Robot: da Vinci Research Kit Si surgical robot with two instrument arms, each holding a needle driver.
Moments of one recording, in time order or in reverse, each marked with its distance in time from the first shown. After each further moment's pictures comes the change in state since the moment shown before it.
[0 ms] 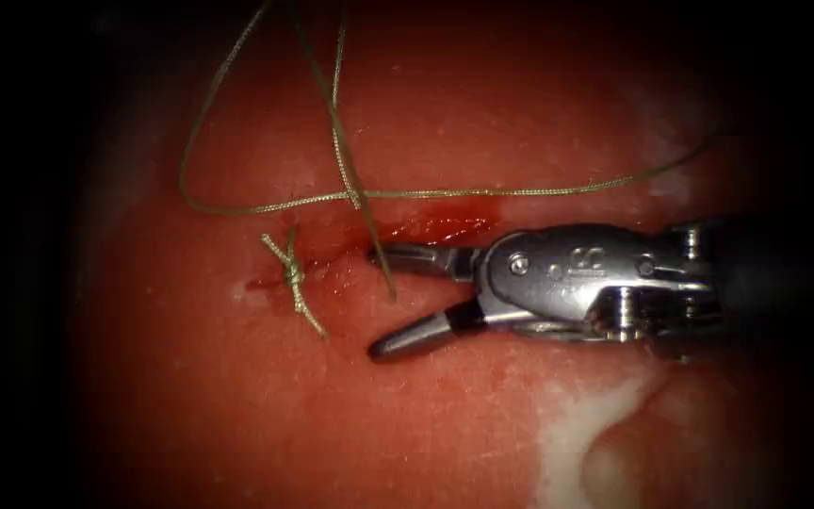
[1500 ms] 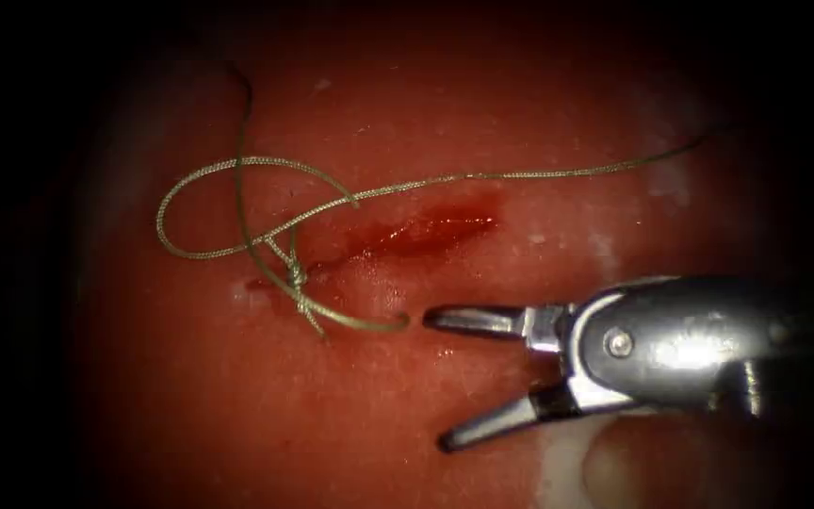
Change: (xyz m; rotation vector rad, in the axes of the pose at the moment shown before) right arm 0.004 -0.006 -0.005 0.041 0.050 -0.305; left arm -0.014 0.002 -0.009 0.003 -0.029 0.075
